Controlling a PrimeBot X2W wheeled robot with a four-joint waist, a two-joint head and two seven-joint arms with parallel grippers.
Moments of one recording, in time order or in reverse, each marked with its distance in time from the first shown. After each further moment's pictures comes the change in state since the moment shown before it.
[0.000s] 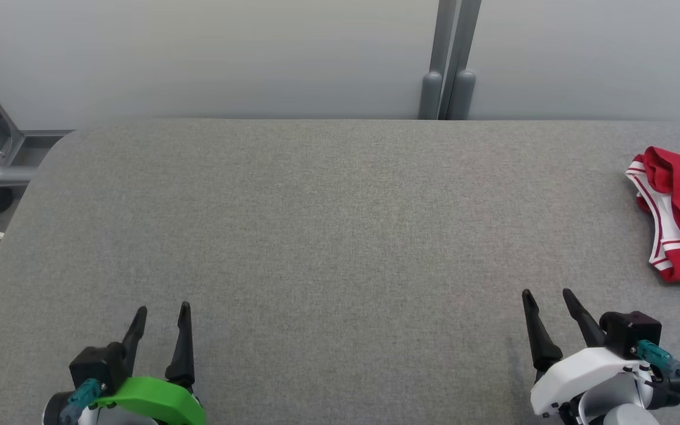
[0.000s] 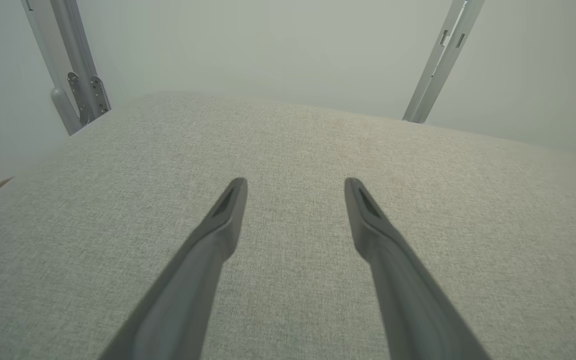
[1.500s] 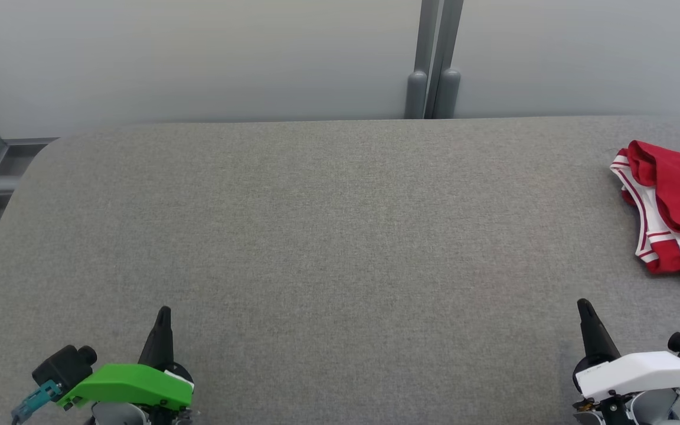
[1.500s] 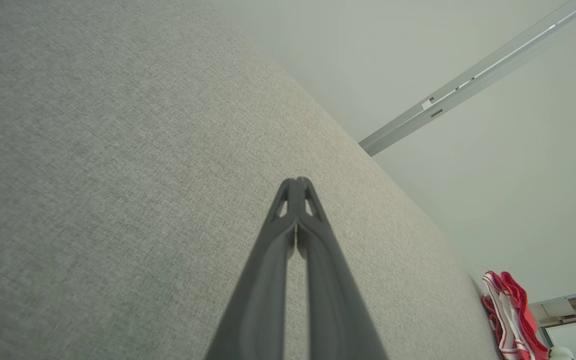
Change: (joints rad) left arm -0.011 -0.053 0.052 -0.004 -0.558 -0.024 0.156; right arm 0.041 0.008 -0.094 -0.038 0.626 0.000 0.105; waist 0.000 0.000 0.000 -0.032
